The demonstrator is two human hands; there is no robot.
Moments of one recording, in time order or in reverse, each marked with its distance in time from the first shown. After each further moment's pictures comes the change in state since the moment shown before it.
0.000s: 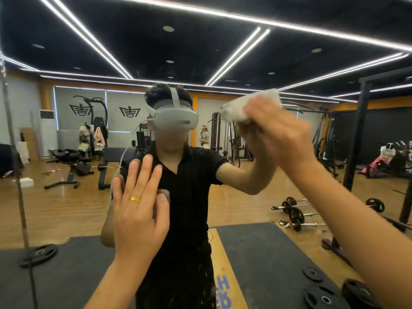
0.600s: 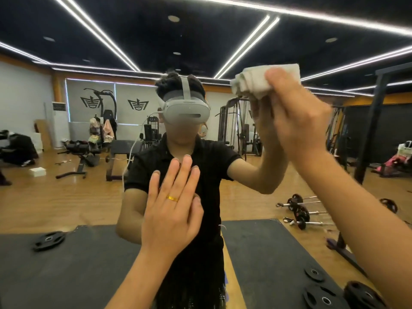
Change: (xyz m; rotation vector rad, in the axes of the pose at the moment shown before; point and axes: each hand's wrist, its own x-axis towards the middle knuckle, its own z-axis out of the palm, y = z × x) left_hand -0.002 0.079 0.071 0.148 -0.051 0.200; right_hand -0.005 0.058 -0.018 0.042 0.107 0.195
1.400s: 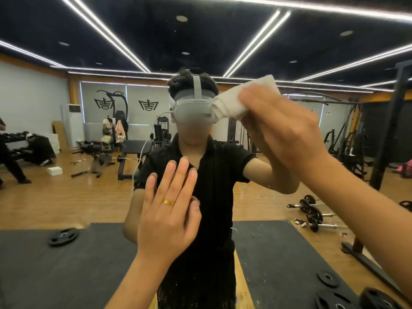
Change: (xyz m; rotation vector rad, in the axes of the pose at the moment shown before) left_hand -0.001 -0.001 0.005 0.011 0.019 0.014; right_hand -0.015 -0.002 0.009 0.077 -0.080 -0.253
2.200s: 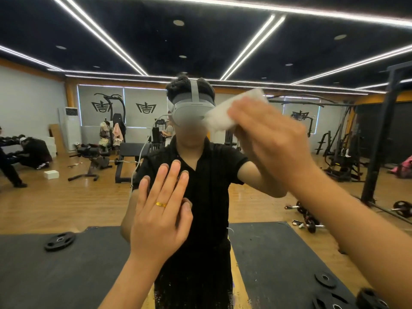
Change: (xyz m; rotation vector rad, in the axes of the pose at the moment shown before) left_hand 0.000 -0.001 -0.001 0.012 -0.003 0.003; right_hand -0.008 -0.007 -0.007 -0.016 -0.045 0.034
